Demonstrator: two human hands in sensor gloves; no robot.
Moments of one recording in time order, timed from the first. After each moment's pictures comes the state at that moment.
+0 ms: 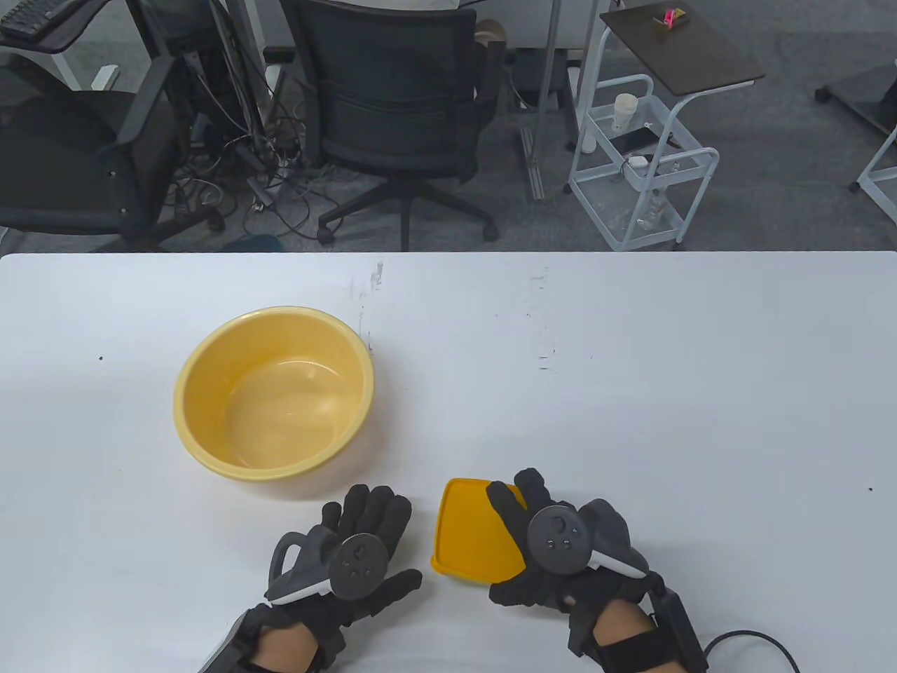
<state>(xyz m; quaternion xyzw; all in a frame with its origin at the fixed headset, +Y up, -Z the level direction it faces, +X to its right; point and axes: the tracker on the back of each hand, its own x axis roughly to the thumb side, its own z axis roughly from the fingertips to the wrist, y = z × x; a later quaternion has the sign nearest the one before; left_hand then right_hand) -0.161 -0.762 -0.207 -0.15 -0.27 0.08 0.95 0.104 -0.734 -0.215 0.27 0.14 0.94 0.18</state>
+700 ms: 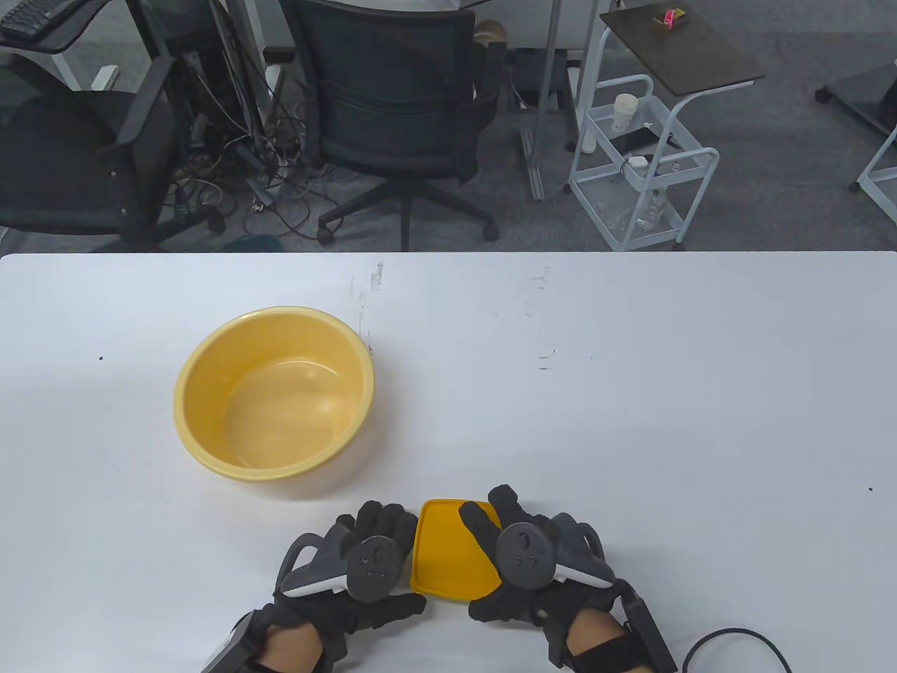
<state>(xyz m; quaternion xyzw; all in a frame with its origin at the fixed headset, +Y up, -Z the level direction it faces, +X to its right) -0.150 -0.771 -0.205 -0.22 -0.30 0.05 0.93 0.082 -0.758 -0.213 0.28 0.16 0.93 0.15</state>
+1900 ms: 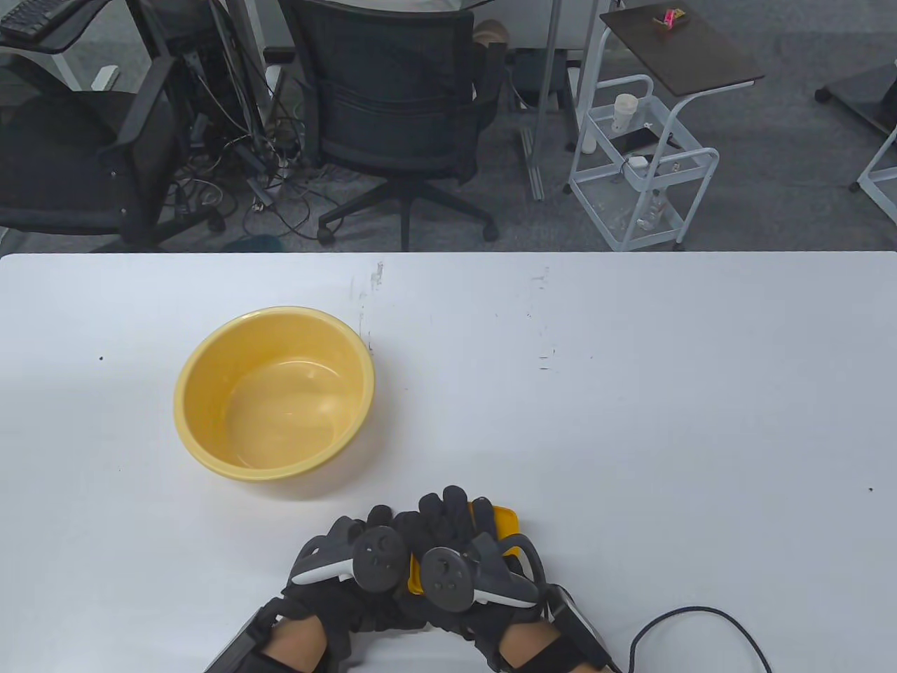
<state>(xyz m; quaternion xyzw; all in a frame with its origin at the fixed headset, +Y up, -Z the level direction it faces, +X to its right) -0.147 -0.789 -0.212 -0.31 -0.30 0.10 0.90 0.002 -0.764 -0.197 0.29 0.11 0.95 0.09</state>
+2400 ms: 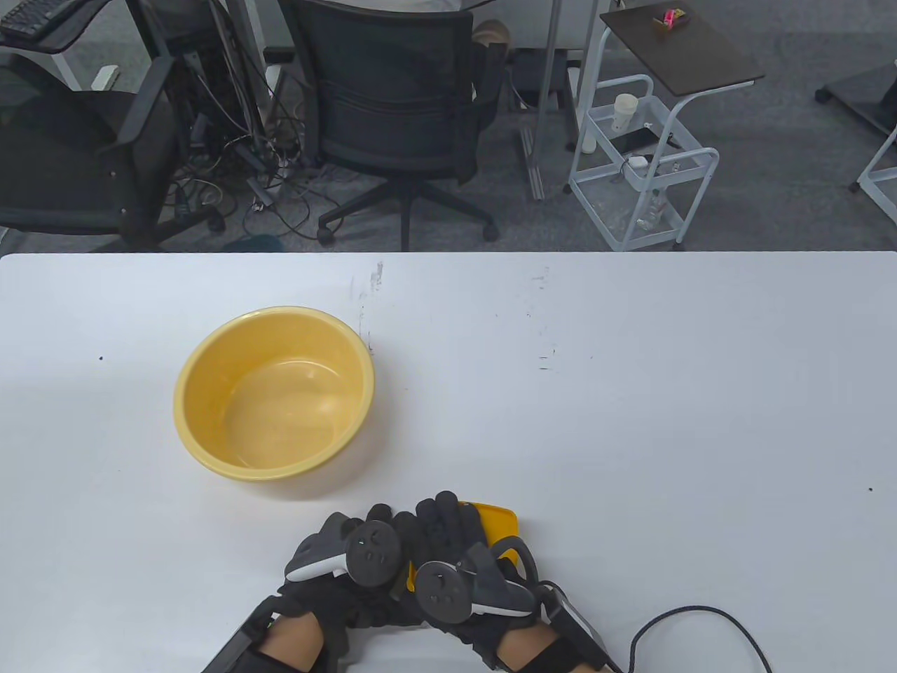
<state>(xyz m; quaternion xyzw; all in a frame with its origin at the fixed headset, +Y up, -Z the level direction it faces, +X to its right) -0.151 -0.788 -0.215 -0.31 -0.29 0.12 0.90 -0.003 -0.763 -0.191 0.33 0.07 0.94 0.09</state>
